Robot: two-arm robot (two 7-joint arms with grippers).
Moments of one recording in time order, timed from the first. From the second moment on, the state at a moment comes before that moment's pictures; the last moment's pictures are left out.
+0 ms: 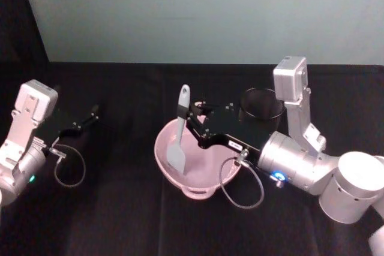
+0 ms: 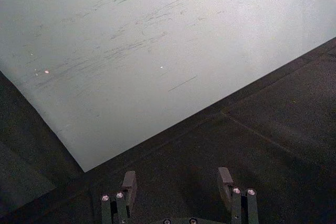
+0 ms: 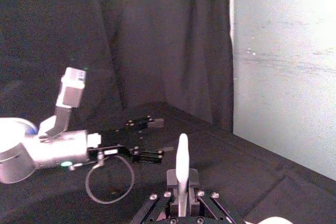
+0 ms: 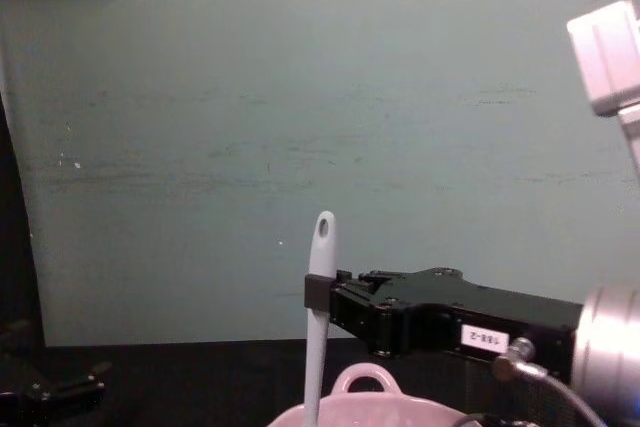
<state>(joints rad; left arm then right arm) -0.20 0.60 0.45 -1.41 -0.25 -0.12 0.03 0.27 0.40 -0.51 -1.57 0.48 0.03 0.50</state>
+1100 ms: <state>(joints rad) -0.20 0.60 0.45 -1.41 -0.25 -0.12 0.03 0.24 0.43 -0.40 -1.59 0.41 0.08 0.45</state>
